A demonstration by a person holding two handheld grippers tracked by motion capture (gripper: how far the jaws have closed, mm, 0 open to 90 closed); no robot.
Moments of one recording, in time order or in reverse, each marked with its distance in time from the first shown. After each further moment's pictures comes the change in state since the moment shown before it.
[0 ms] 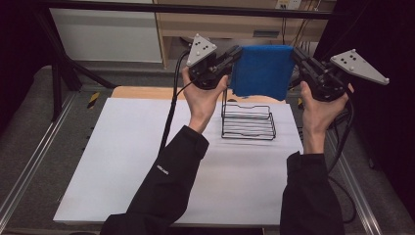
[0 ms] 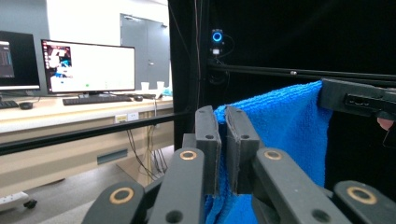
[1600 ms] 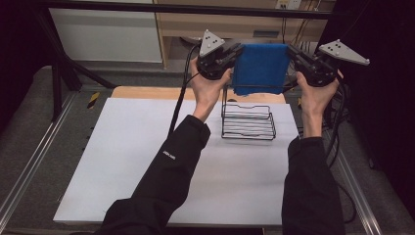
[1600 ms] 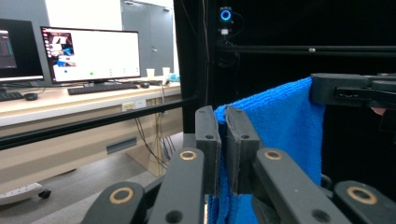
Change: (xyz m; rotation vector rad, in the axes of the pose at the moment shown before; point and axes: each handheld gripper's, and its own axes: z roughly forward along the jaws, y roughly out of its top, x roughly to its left) left arm 0.029 -0.029 0.043 0.066 0.005 0.033; right arm -0.043 -0.031 0.049 0.107 0.024 0.009
